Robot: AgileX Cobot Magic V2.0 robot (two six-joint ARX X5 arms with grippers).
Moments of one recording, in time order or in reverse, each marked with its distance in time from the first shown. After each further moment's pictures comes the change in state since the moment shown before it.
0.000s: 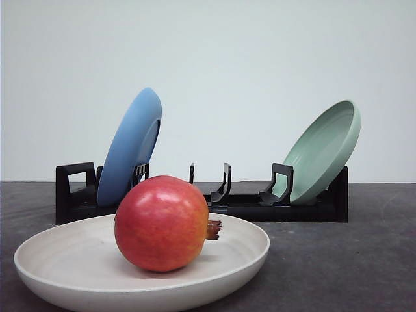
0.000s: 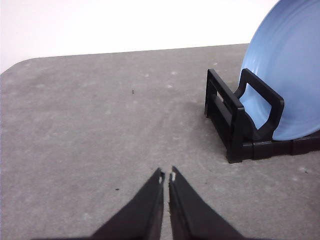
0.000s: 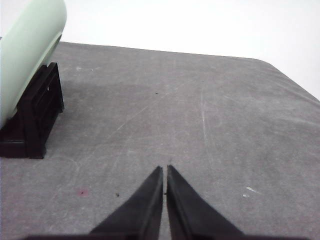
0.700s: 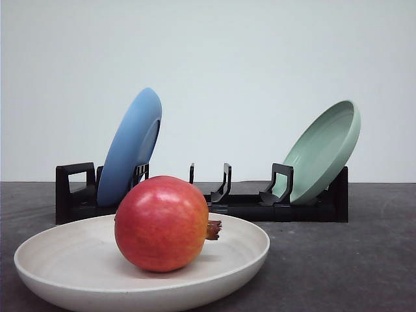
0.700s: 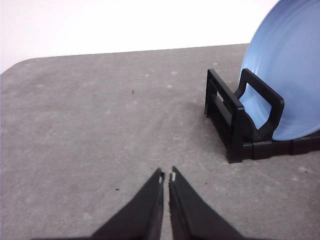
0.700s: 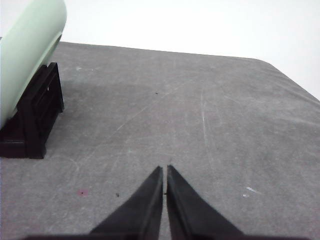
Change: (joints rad) left_arx 0.000 0.000 0.000 0.000 0.000 0.000; right_arx 0.000 0.000 0.000 0.000 0.000 0.000
